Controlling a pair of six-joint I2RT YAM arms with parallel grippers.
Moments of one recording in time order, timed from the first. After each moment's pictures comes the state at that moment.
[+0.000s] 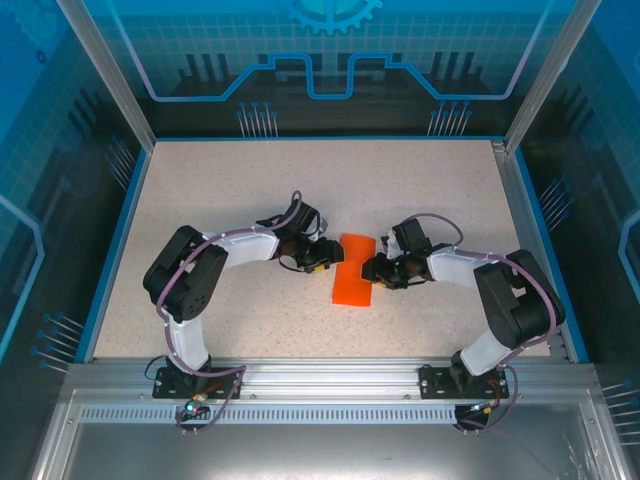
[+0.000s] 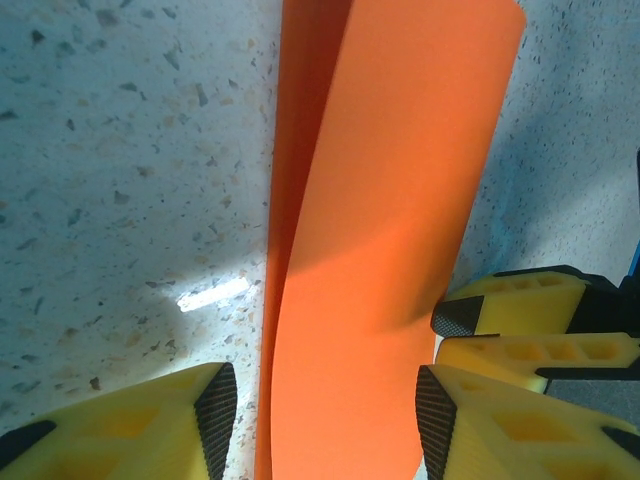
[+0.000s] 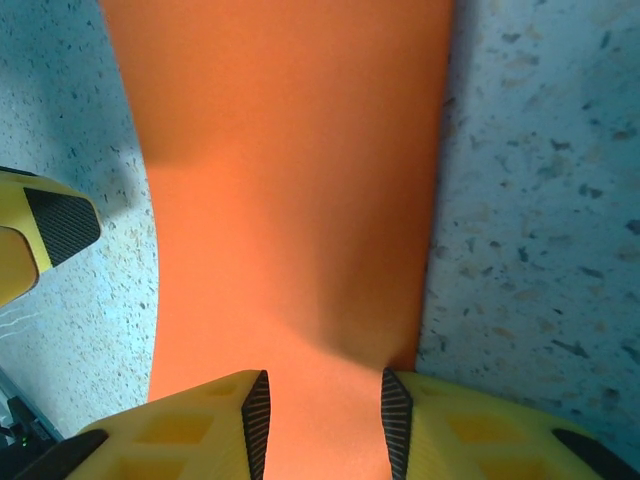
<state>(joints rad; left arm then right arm) -0.55 1.87 1.08 -0.24 0.51 -0.80 0.38 1.60 0.69 -0.20 -0.49 0.65</state>
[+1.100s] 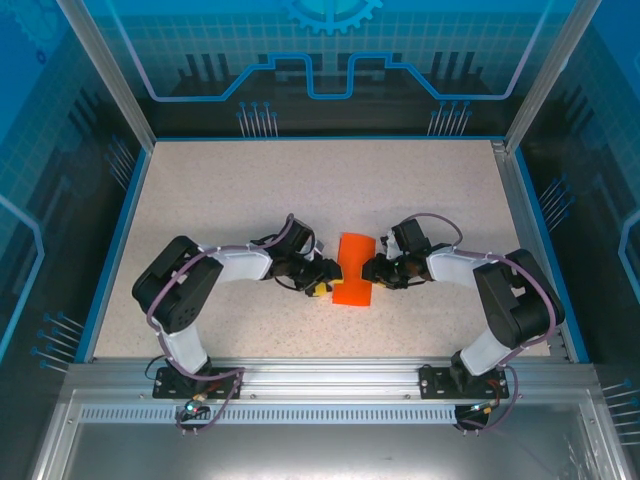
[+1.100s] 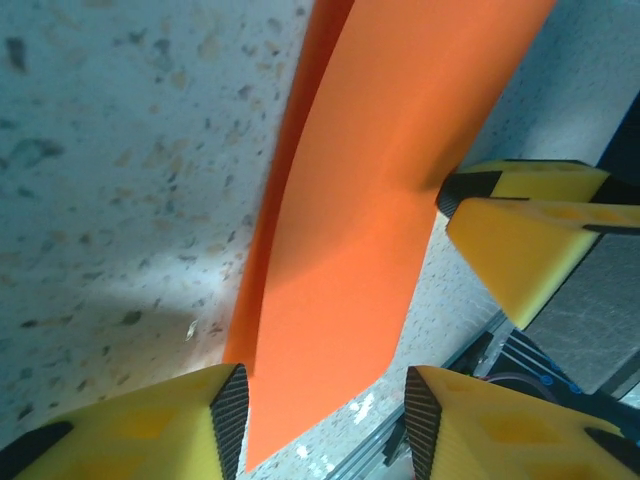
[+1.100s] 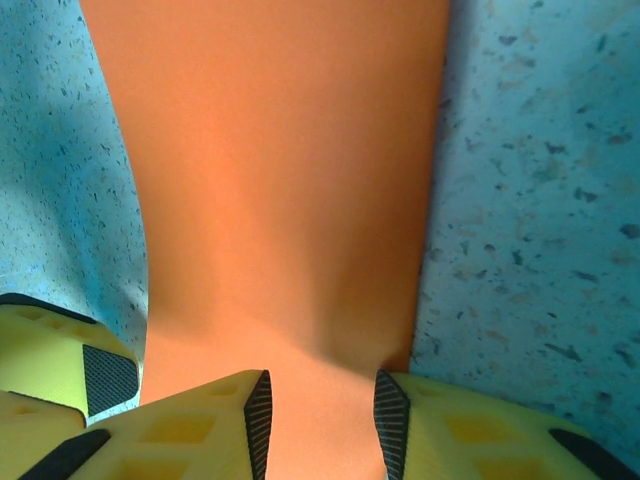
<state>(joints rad) -0.59 1.78 0.87 -0.07 0.66 -1.06 0.39 1.60 0.69 -0.21 -0.47 0.63</state>
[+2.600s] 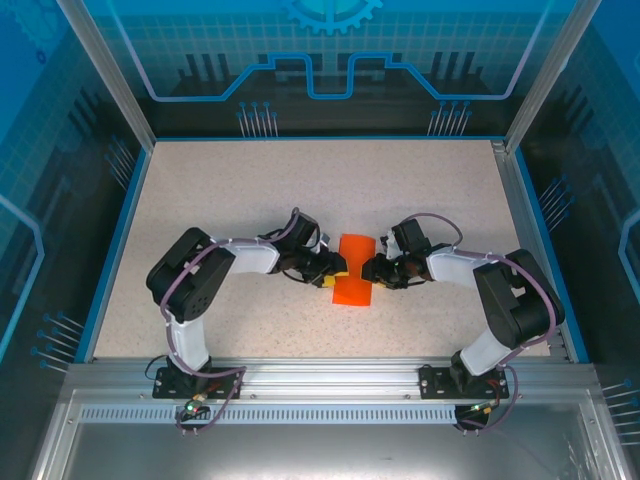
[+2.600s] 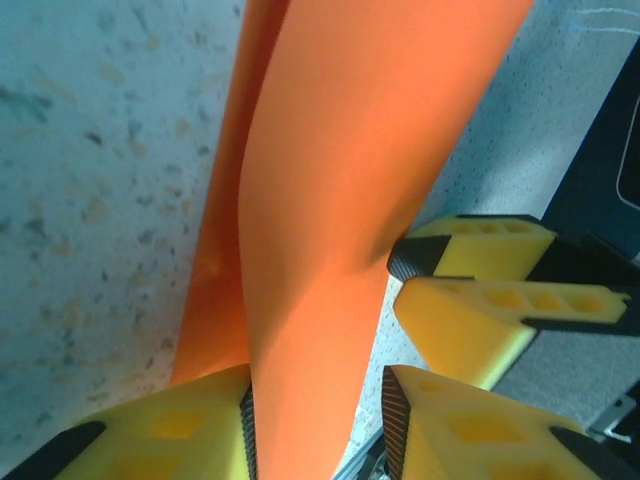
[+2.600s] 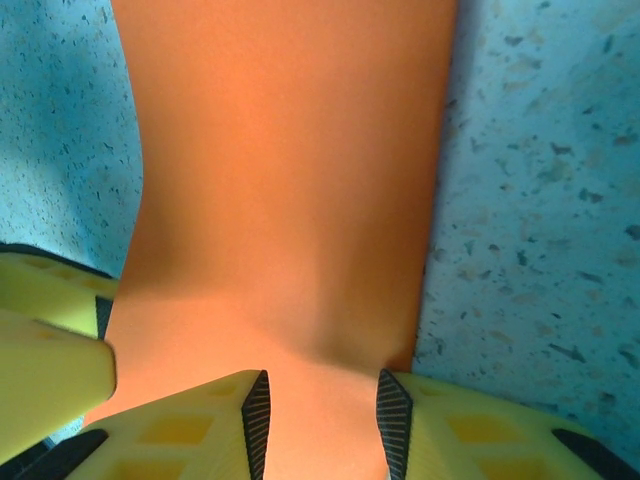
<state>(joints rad) -0.58 1.89 0.95 0.00 0.68 -1.09 0.39 1.60 0.69 -0.20 -0.48 0.63</state>
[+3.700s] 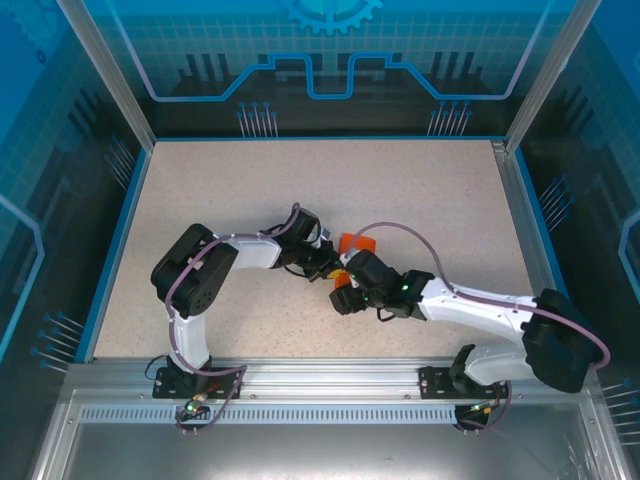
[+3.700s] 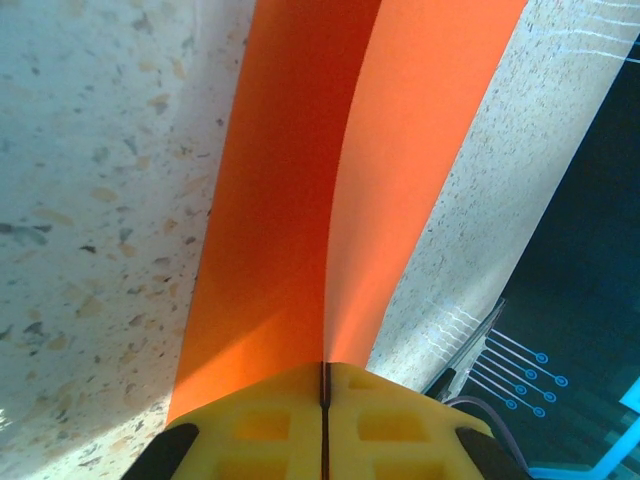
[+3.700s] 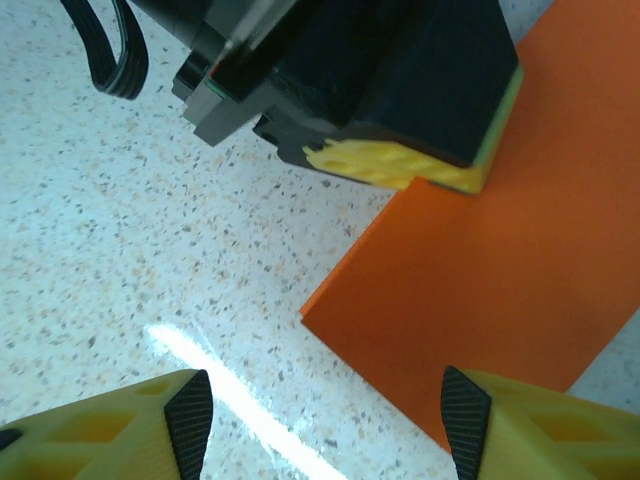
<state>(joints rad) -0.56 1.92 0.99 -0.01 0.68 -1.09 0.95 1.33 0.74 -0.37 0.10 0.42</state>
